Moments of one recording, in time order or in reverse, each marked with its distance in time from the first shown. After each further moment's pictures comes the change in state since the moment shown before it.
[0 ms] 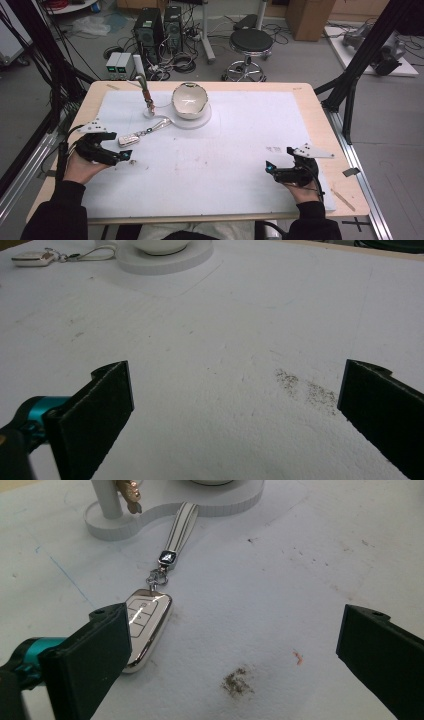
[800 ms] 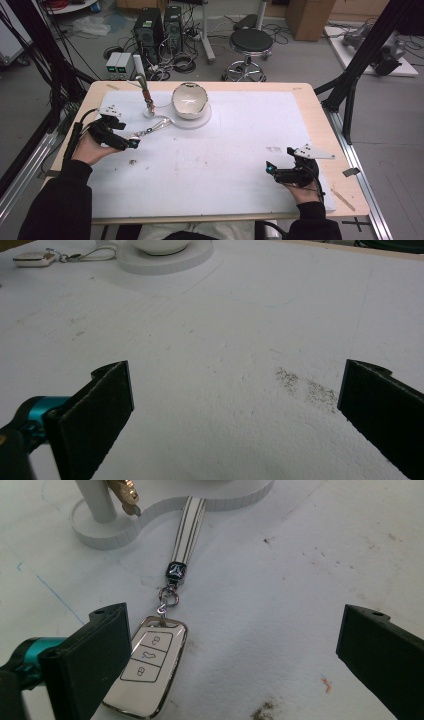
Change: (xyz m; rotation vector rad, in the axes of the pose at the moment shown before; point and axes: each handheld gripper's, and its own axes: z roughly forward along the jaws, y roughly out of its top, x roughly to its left) left arm 0.024 0.037 0.036 0.161 -0.049 0.020; right arm 0.000 -0.002 -0.001 -0.005 0.004 0.006
